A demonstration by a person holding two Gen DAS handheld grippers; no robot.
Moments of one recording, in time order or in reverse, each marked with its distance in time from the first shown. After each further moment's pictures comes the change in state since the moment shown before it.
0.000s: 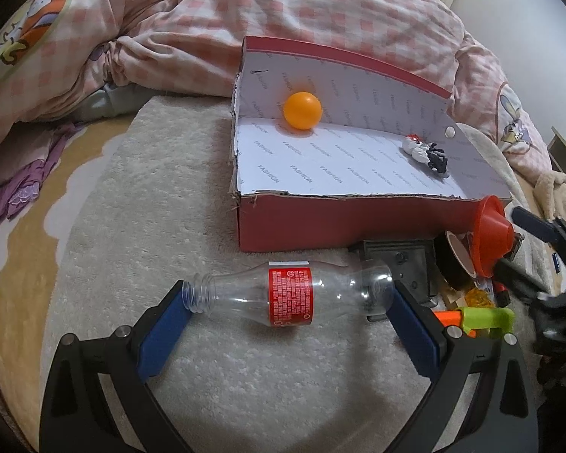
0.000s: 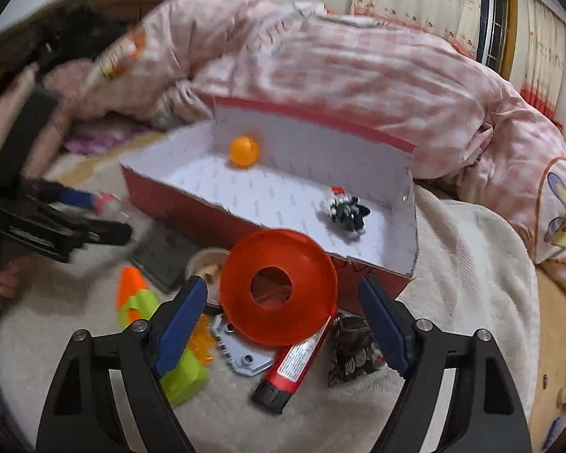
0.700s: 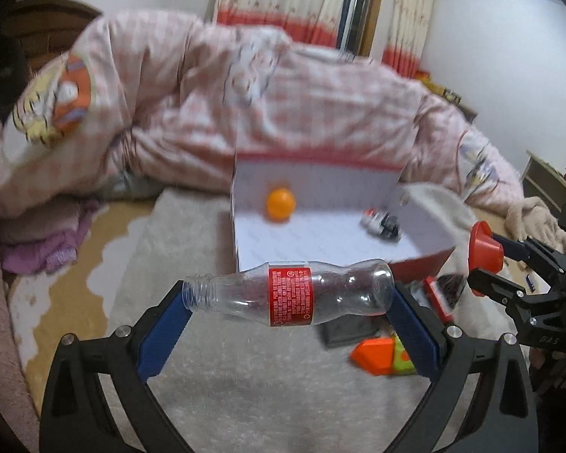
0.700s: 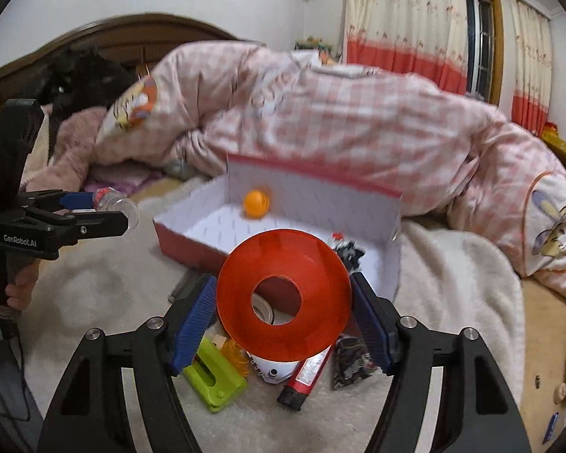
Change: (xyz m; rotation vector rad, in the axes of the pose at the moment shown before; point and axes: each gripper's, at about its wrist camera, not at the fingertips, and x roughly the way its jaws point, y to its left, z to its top) left arm -0.094 -0.014 0.008 0.063 -0.291 -0.023; right arm -0.068 -0.002 0.022 0.065 -0.155 0.052
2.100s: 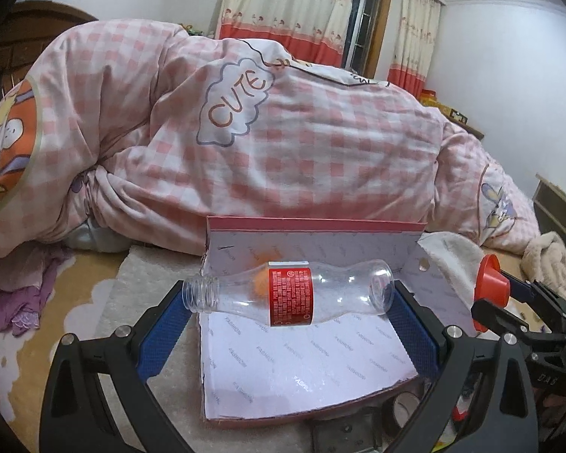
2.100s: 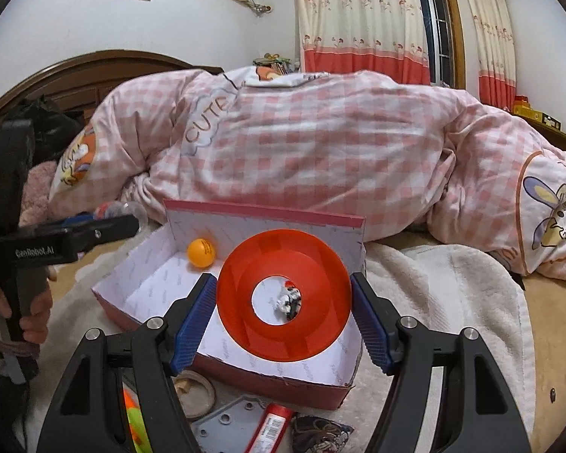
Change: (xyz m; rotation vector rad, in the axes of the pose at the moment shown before) left arm 0.086 -0.008 0.062 -0.021 -0.050 0.011; right arm 0.058 -0.055 0.025 0.148 -0.053 -0.066
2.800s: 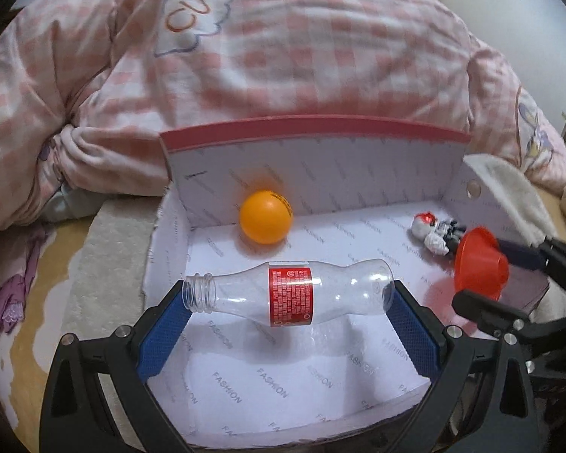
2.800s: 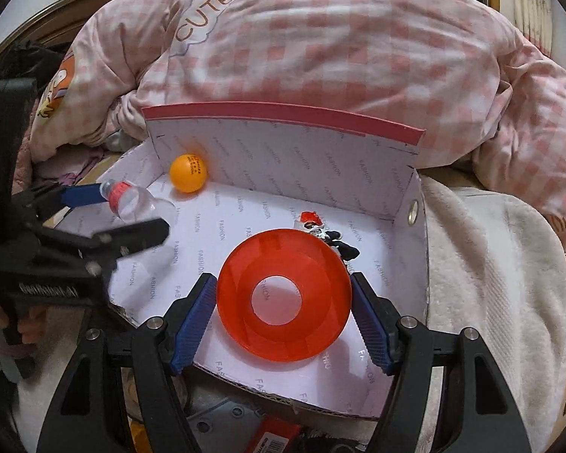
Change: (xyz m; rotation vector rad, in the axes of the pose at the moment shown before) left arm 0.077 -0.020 -0.033 0.093 0.243 0.096; right arm 0.079 0.002 -0.018 -0.043 0.302 0.055
